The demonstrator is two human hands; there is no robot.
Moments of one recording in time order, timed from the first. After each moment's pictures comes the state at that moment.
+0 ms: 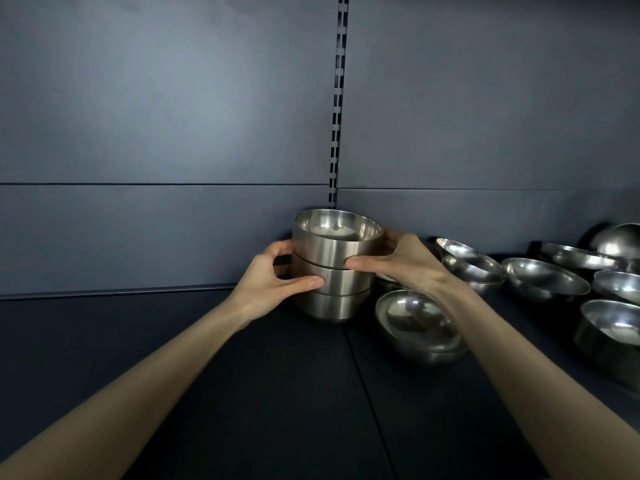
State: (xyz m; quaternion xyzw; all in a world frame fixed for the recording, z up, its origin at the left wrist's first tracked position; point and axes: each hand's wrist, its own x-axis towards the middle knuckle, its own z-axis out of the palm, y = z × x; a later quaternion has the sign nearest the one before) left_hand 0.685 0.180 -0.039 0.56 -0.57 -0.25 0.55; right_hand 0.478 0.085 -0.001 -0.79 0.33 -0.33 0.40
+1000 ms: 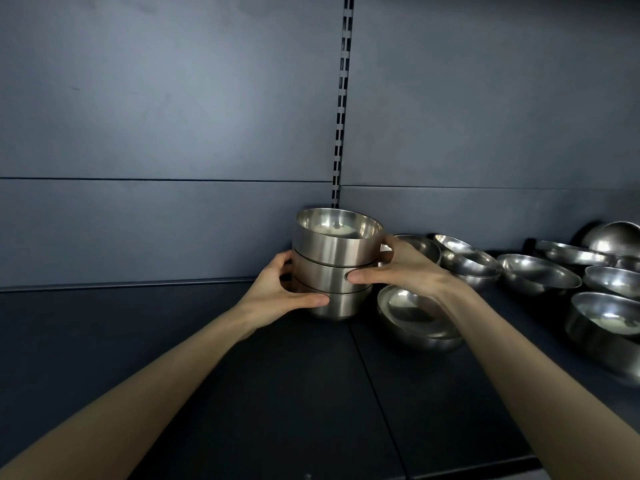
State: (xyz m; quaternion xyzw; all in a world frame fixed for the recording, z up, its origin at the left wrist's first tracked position) left_hand 0.686 0.192 -0.061 0.60 -0.57 -0.29 0.49; right_hand 0.473 0.099 -0.009 -0.78 0.35 -0.27 0.44
